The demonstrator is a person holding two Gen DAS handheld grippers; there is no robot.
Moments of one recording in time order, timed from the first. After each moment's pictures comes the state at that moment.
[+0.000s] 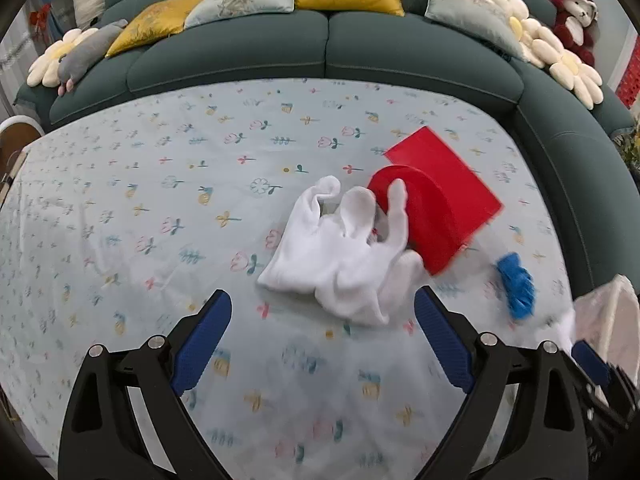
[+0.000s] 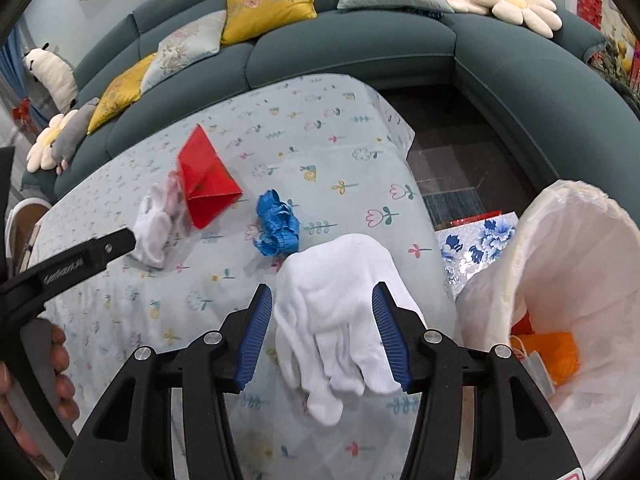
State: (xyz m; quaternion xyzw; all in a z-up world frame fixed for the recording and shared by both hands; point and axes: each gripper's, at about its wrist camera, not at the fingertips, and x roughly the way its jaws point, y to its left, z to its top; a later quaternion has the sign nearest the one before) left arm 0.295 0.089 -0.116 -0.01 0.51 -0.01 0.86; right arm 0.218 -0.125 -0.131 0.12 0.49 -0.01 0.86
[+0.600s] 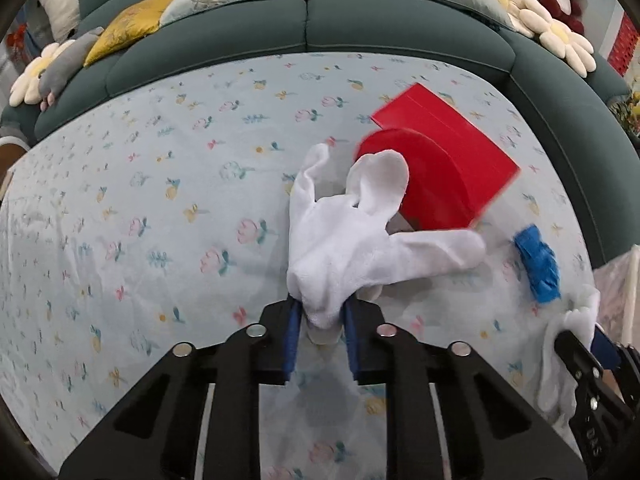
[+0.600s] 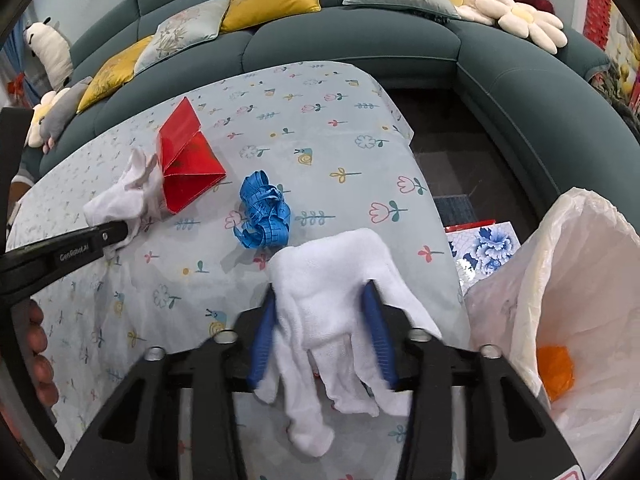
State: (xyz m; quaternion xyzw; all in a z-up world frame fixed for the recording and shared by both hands) left arm 0.294 0.078 -0.139 0.02 0.53 -0.03 0.85; right arm 0.225 -0.117 -0.148 0.09 0.49 -0.02 0.87
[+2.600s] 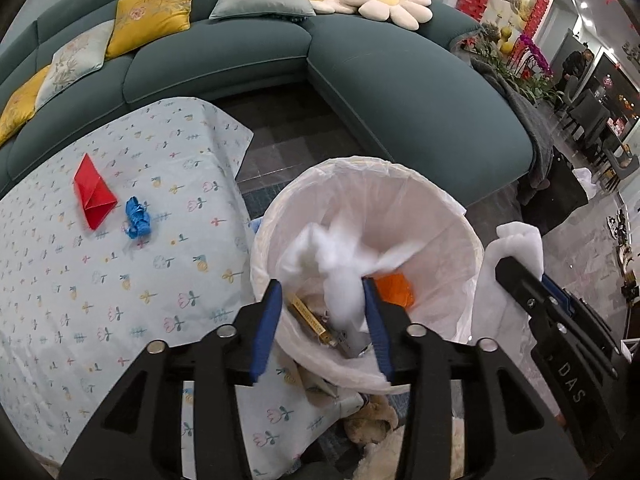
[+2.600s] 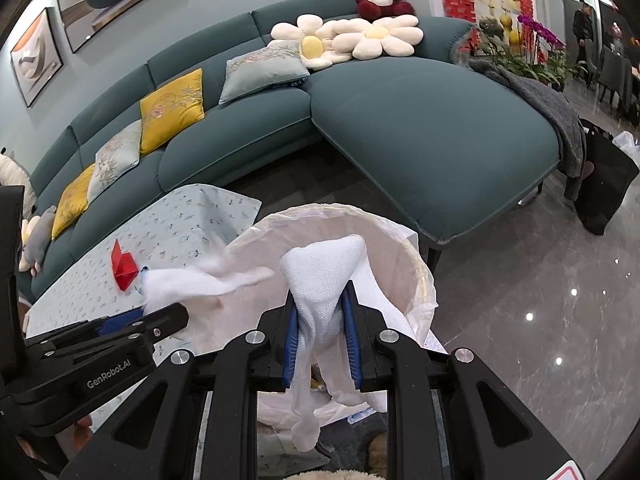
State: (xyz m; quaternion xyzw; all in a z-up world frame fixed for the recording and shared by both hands) left arm 0.129 -0.182 -0.046 0.06 0.50 -0.24 0.83; right arm 0.043 -0.328 -0.055 0.20 0.38 -0.15 0.89
